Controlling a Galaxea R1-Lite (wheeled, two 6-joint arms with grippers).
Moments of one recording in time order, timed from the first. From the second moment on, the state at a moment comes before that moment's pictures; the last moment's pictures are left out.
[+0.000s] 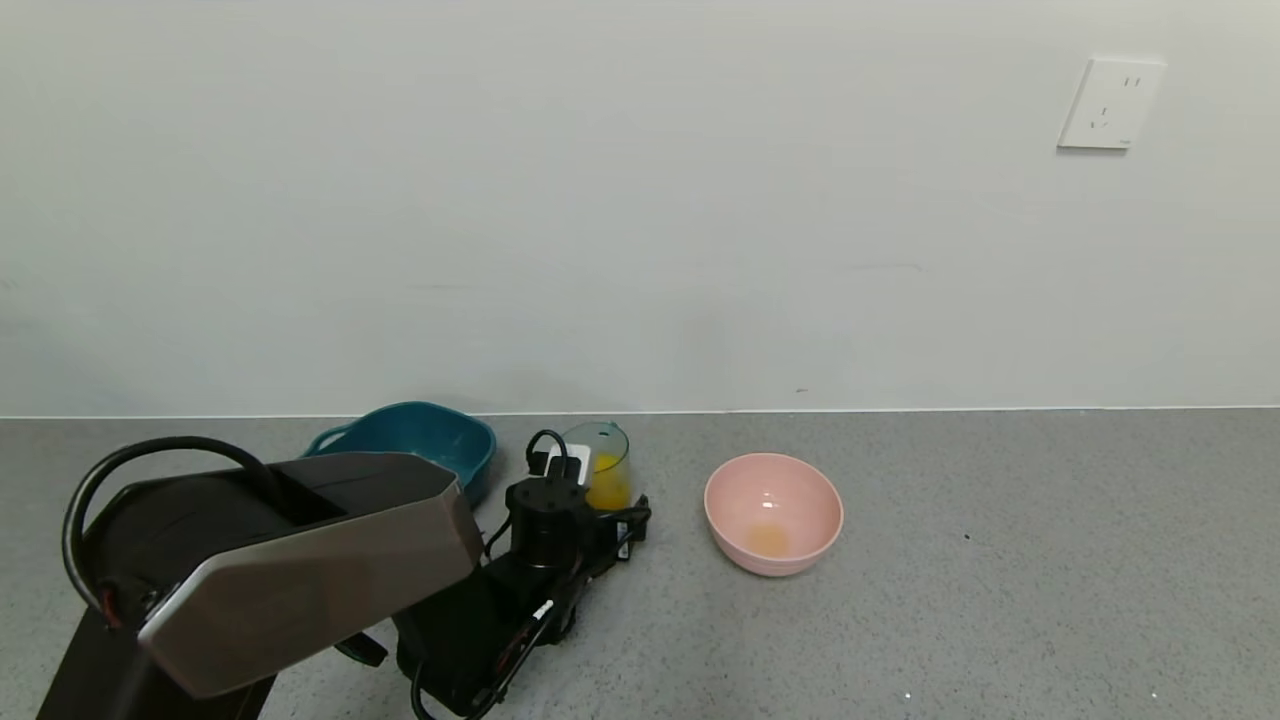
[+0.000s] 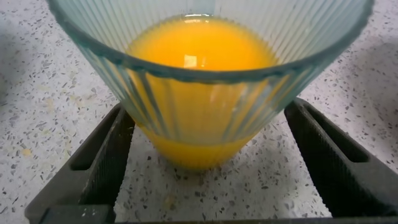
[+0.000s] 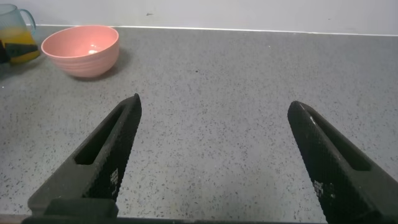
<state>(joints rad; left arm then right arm) -0.52 2.40 -0.83 -1.27 0.34 -0.15 0.00 0.00 0.00 0.00 0.00 0.01</state>
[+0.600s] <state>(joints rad) -0.51 2.43 -0.88 -1.27 0.35 -0.15 0.00 0.00 0.00 0.00 0.00 0.01</state>
